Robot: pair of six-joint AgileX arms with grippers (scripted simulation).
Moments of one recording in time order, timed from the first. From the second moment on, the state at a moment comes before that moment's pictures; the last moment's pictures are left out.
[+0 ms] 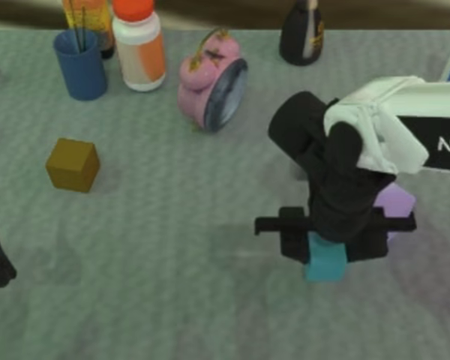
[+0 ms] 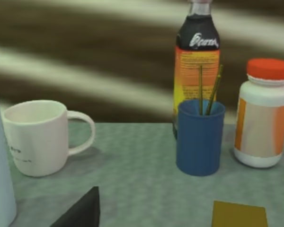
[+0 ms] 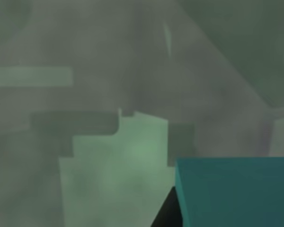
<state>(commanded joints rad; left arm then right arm) 0.00 0.00 0.00 0.00 0.00 0.00 0.66 1.93 1.27 -0.88 0.02 0.67</state>
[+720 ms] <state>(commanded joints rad) 0.00 0.00 0.00 0.00 0.00 0.00 0.66 1.95 1.23 -0.83 0.02 0.67</state>
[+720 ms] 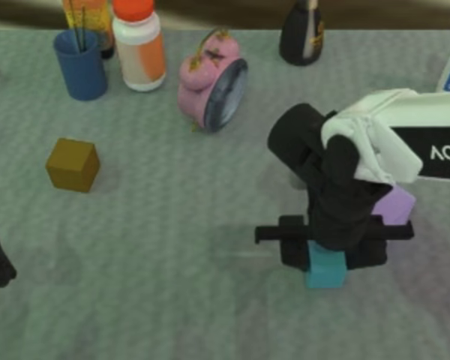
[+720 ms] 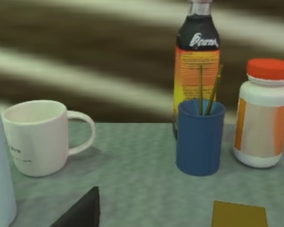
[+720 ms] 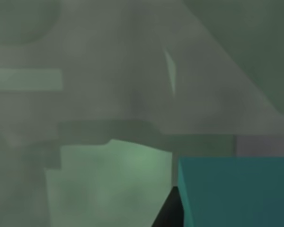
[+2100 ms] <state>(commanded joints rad) 0.00 0.00 0.00 0.00 0.00 0.00 0.67 1.88 1.36 -1.04 0.02 0.67</state>
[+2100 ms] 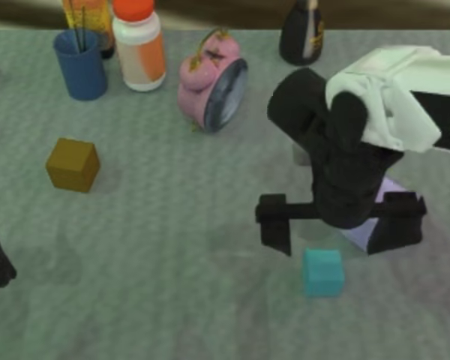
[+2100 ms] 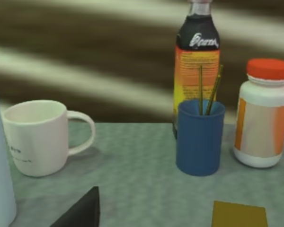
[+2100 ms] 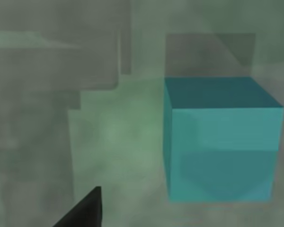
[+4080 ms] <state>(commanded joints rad) -0.13 2.13 1.81 -1.20 0.00 0.08 0.09 0.07 0.04 -0.06 0.00 0.03</state>
